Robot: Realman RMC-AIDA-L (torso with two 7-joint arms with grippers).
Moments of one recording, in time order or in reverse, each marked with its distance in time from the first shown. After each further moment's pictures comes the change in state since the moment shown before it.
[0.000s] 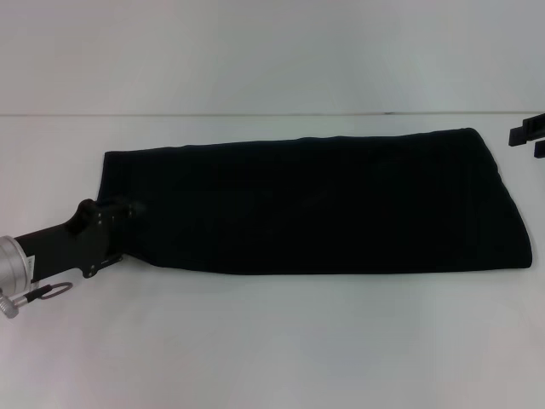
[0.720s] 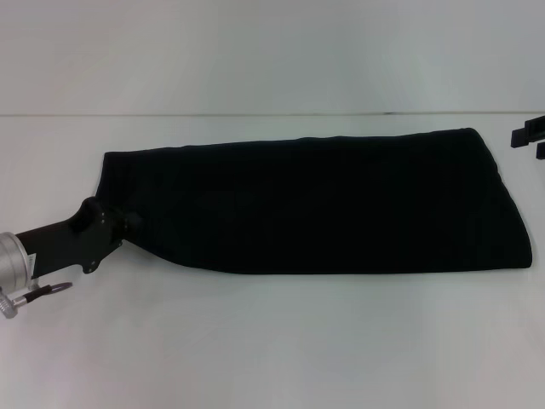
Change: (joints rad) left arm -0.004 0.003 0.016 0.005 -0.009 0.018 0.069; right arm -0.003 -0.003 0.000 0.000 0.000 -0.004 -0.001
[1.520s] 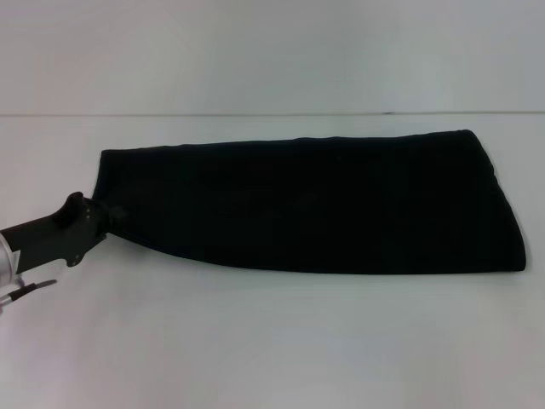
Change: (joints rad) left arm 0.013 0.007 -0.014 0.028 -0.011 0.015 0.069; right arm -0.281 0.164 0.283 0.051 0.697 -0.085 -0.833
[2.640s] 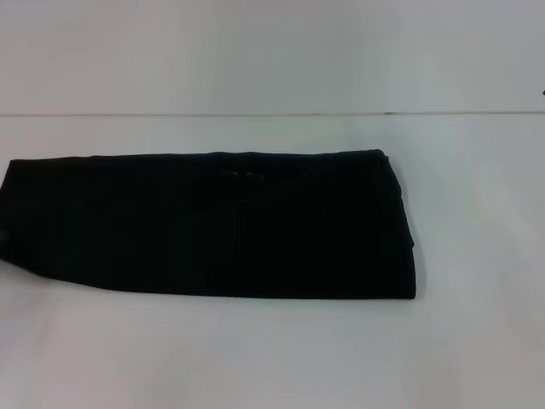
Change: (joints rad) left arm 0.160 0.018 -0.030 0.216 -0.006 0.028 -0.108; right arm -0.041 0.061 0.000 0.040 0.101 0.054 -0.273
